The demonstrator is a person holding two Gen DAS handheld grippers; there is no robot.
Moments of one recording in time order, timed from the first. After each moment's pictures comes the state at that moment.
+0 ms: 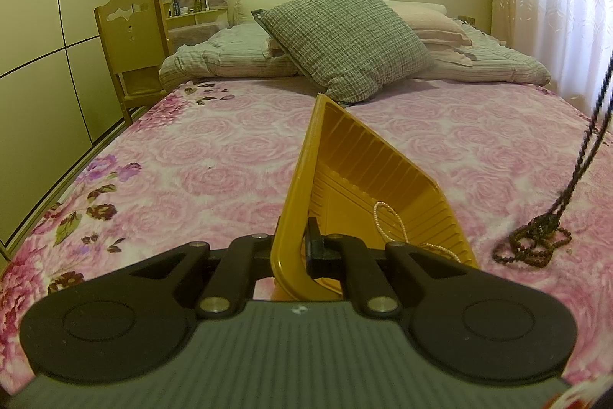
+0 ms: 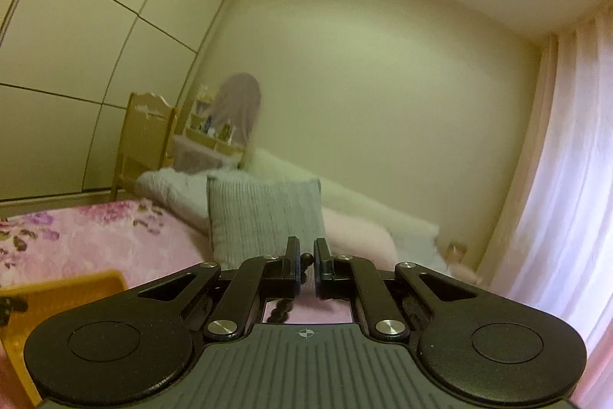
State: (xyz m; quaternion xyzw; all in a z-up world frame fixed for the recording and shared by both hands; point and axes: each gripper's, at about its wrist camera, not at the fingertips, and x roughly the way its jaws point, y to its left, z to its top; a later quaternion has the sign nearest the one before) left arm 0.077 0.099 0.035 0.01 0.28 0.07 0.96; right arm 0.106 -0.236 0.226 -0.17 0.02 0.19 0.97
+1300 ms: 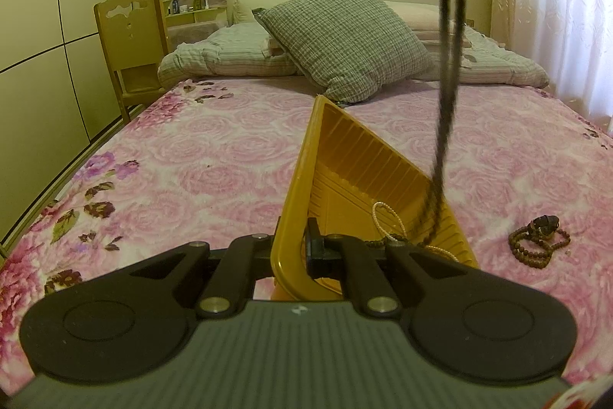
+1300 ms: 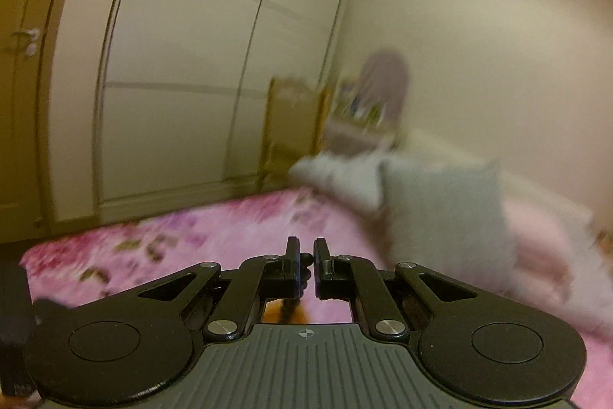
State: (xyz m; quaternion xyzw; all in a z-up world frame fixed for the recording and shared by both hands) left arm 0.078 0.097 0.034 0.00 0.28 0.07 0.96; right arm 0.154 -0.061 0.173 -0.14 0.13 0.41 0.89
